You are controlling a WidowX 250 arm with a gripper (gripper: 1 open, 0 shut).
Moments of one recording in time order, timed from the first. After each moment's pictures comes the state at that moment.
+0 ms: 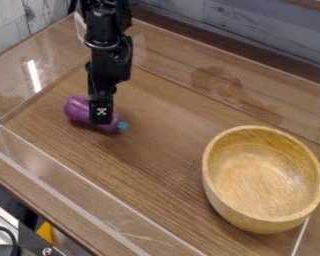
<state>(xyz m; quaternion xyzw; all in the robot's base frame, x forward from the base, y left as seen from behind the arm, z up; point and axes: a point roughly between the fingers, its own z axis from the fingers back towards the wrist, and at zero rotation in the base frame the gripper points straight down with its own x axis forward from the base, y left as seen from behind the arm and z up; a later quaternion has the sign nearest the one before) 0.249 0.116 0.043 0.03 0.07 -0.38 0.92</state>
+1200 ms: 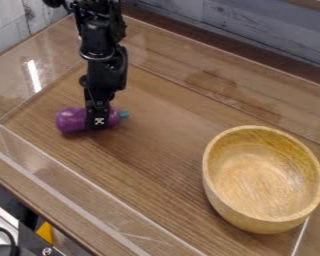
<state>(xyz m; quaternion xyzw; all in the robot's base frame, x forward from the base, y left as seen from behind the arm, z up) 0.241 0.118 0.030 0.01 0.07 -0.36 0.93</state>
